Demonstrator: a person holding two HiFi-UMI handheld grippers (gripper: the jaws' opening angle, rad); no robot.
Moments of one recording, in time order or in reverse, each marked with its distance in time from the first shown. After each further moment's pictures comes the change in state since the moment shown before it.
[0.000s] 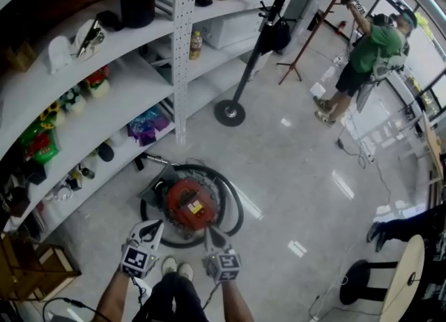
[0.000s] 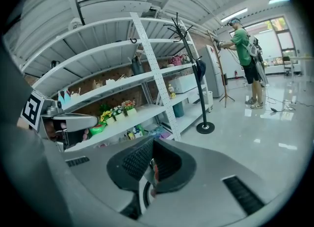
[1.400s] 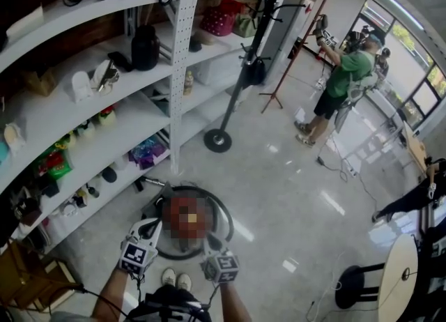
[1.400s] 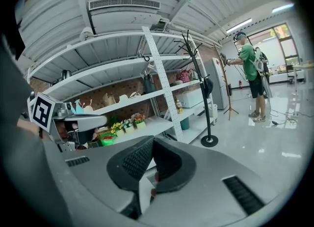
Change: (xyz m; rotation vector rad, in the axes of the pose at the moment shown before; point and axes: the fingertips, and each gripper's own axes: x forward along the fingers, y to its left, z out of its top) left arm -0.090 -0.004 0.114 0.069 -0.115 0.004; right arm -0.090 0.081 0.099 -0.045 -0.096 0.038
